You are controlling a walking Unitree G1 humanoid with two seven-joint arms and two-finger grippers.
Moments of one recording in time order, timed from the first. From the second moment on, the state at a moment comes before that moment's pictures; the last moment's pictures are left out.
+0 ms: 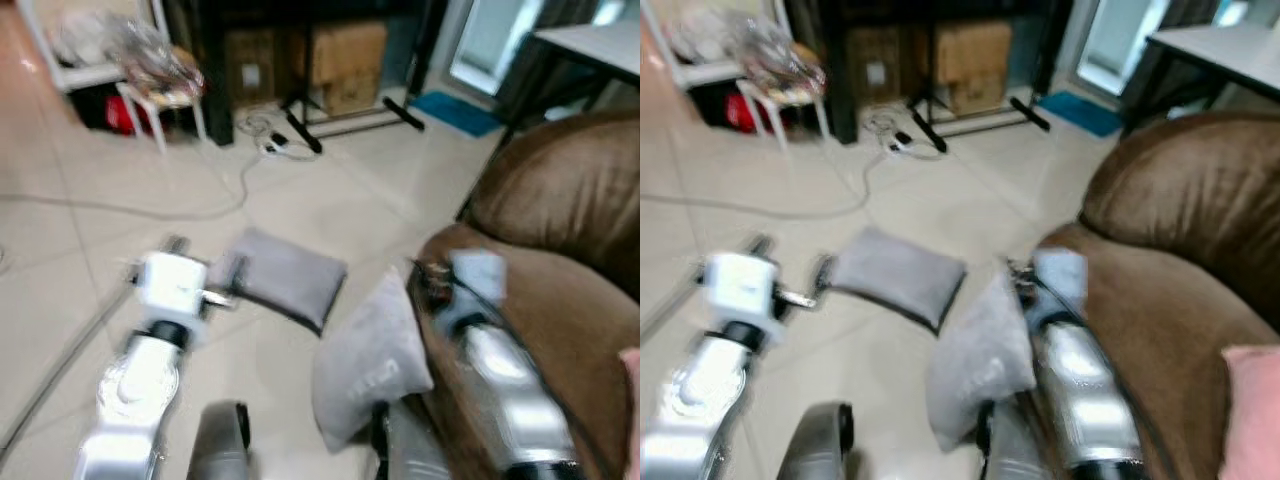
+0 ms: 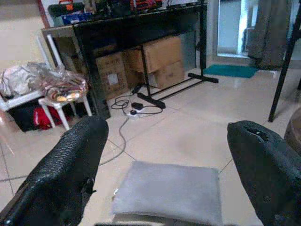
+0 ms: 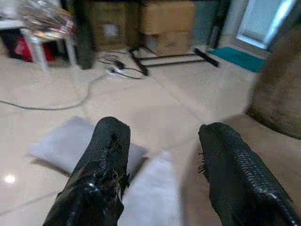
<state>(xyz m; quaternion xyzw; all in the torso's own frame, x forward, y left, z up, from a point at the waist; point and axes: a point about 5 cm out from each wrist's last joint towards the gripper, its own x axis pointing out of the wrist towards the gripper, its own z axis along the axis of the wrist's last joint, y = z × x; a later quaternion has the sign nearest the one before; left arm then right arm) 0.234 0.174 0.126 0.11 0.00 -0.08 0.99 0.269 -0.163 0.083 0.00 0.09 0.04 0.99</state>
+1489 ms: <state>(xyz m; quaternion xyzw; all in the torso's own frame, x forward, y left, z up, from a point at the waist) 0.143 0.191 0.146 0.16 0.09 -0.15 0.97 0.315 -0.113 0.012 0.00 0.29 0.05 0.96</state>
